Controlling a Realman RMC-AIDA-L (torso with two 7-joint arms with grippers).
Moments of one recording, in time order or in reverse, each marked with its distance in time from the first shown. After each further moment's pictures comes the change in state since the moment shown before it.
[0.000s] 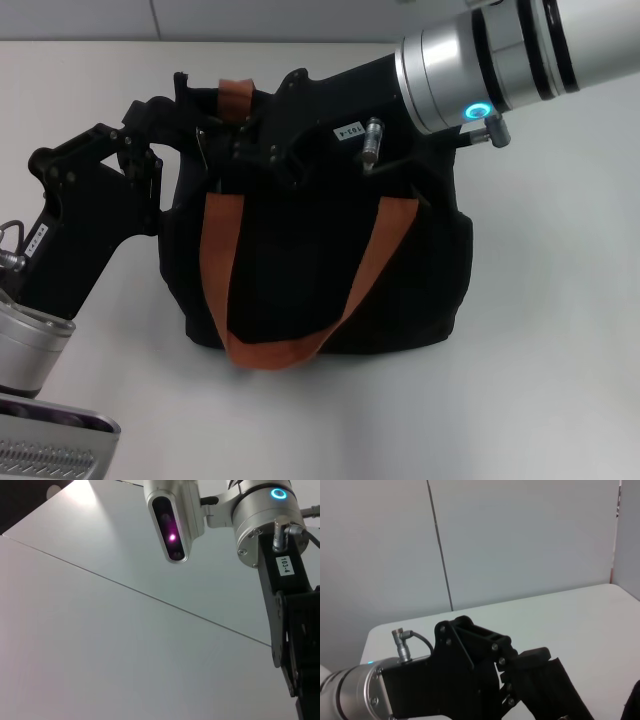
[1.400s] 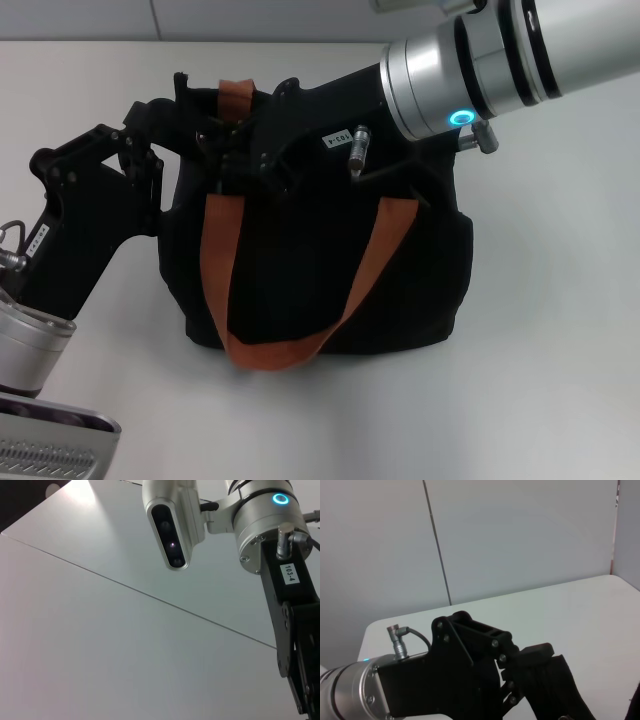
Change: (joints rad) left arm 0.000 0.000 0.000 -0.002 0.000 -0.005 -0.002; right arm 0.017 0.002 -0.032 0.023 -0.005 0.029 0.020
